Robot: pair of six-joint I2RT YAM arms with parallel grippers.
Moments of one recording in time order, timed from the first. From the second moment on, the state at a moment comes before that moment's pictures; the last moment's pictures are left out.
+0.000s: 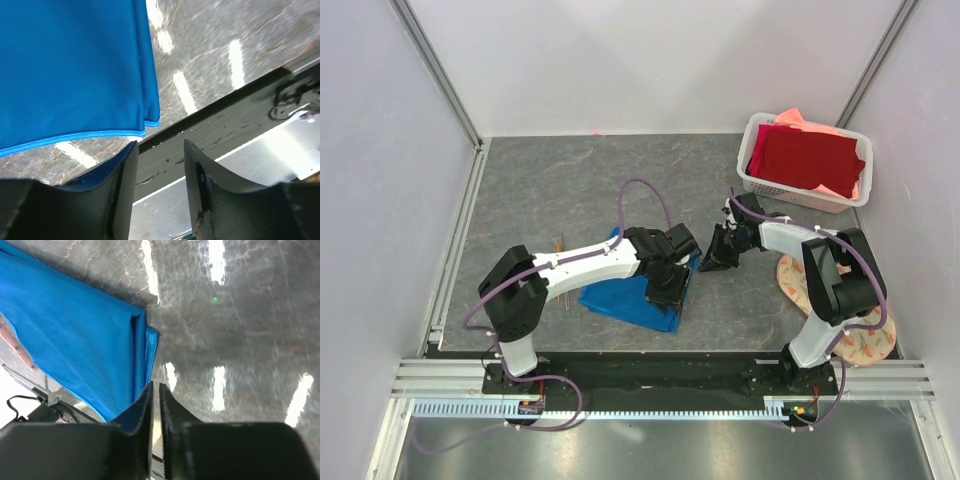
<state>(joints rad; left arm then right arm) -1.01 1.78 1.35 -0.82 0.20 -0.69 0.28 1.70 0.93 -0.40 -0.46 0.61</state>
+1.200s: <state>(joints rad) -1.06 1.88 1.26 -0.79 0.16 -0.74 0.62 1.39 0.39 0.05 -0.62 0.94</state>
